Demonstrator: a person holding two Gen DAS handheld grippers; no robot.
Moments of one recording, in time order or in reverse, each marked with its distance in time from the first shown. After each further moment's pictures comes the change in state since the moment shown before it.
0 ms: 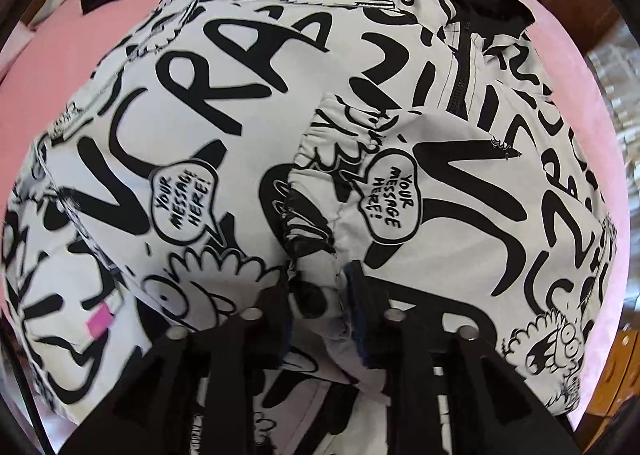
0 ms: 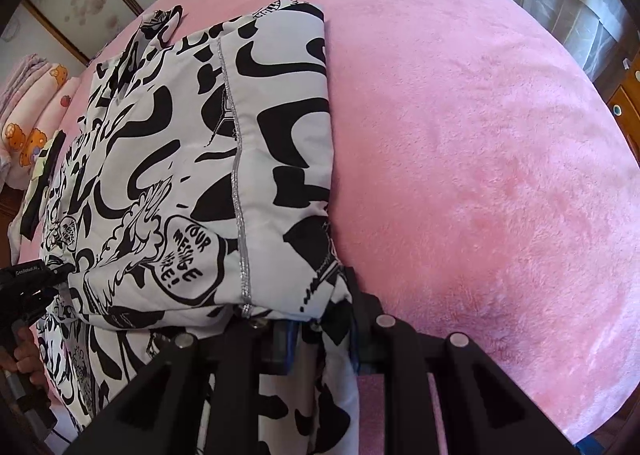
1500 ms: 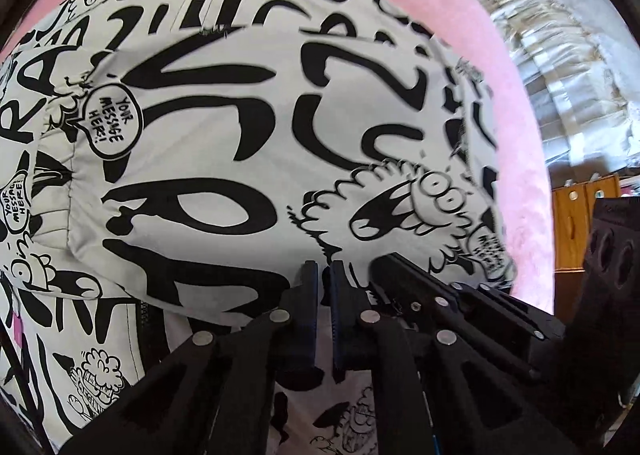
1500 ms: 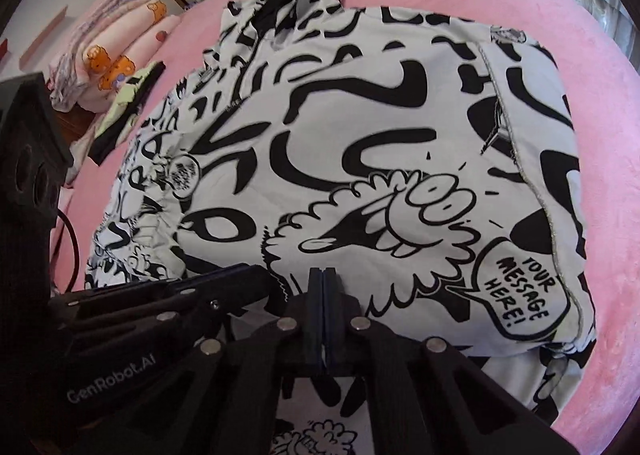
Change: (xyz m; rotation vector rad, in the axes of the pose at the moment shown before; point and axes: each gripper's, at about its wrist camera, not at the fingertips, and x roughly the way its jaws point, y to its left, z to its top) left arm -0.017 -0.115 -0.065 0.373 0.170 -0.291; right arm 0.007 0.139 -0.003 -0.278 0.065 0.224
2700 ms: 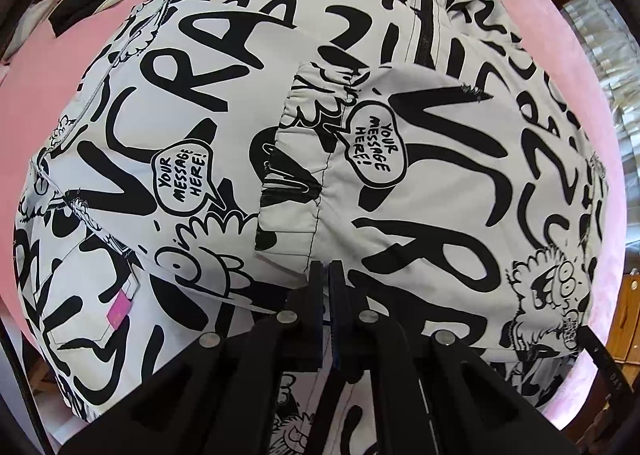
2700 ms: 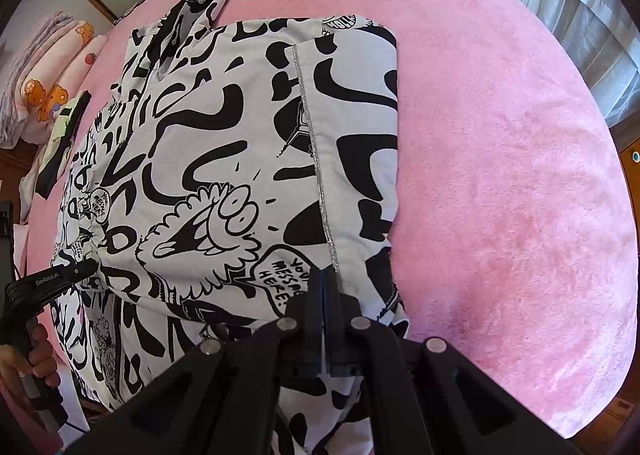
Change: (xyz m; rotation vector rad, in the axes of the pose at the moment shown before) left arm -0.038 0.116 0.001 -0.270 -0.071 0.285; right arm -0.051 -0.093 -0.002 0.149 0.036 -0.187
